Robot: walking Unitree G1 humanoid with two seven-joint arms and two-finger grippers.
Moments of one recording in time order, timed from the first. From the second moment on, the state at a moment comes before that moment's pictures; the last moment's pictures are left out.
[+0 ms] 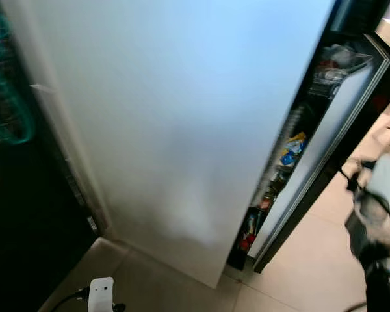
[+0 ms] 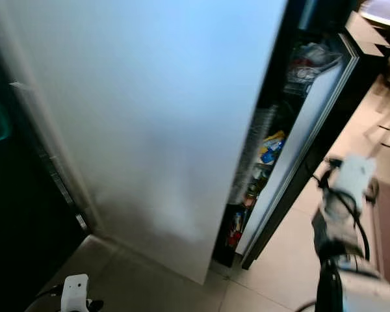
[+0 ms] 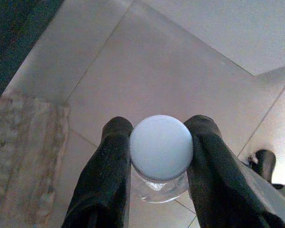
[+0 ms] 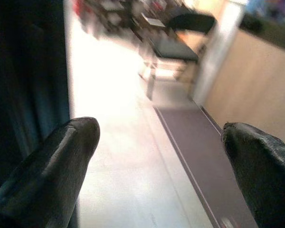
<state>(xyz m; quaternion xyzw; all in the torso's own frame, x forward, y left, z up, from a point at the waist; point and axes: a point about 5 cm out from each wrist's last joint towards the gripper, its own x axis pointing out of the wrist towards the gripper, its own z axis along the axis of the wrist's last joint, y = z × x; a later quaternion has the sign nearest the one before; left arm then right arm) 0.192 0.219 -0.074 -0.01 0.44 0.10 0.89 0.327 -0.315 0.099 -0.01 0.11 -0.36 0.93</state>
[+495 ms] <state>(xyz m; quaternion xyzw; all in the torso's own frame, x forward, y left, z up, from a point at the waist) 0.194 0.218 -0.074 -0.01 0.44 0.10 0.89 0.260 -0.289 -0.003 -0.02 0.31 -0.31 0.90</state>
